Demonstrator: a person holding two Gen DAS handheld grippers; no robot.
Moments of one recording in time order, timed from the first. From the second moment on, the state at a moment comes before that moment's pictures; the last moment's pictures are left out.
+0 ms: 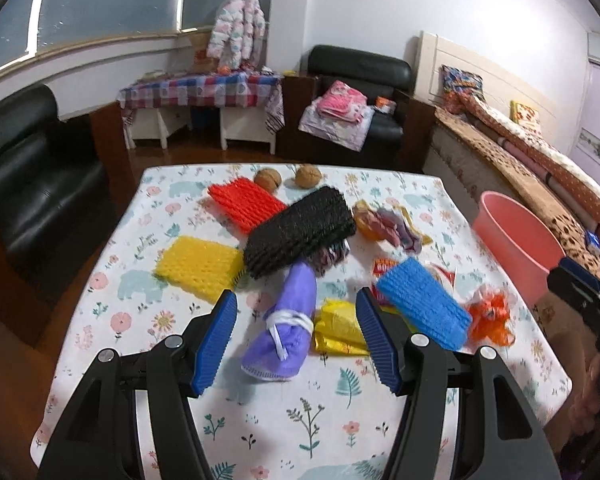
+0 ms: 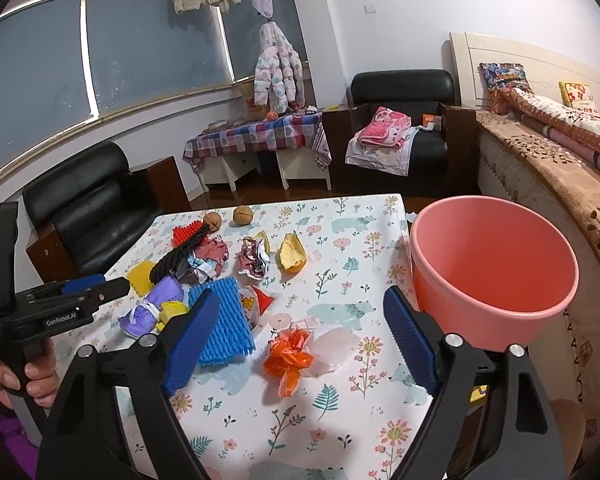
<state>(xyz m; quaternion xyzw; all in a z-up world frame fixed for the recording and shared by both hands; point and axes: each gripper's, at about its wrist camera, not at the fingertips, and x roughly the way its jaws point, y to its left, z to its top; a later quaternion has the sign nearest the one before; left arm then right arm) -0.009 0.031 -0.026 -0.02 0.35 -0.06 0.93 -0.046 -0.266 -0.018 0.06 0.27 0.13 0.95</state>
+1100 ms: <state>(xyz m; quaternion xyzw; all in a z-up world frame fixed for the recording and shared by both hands) 0.003 0.054 -0.062 -0.03 0.42 -0.11 0.90 -0.029 -0.280 -0.047 0.10 0.36 0.14 0.92</state>
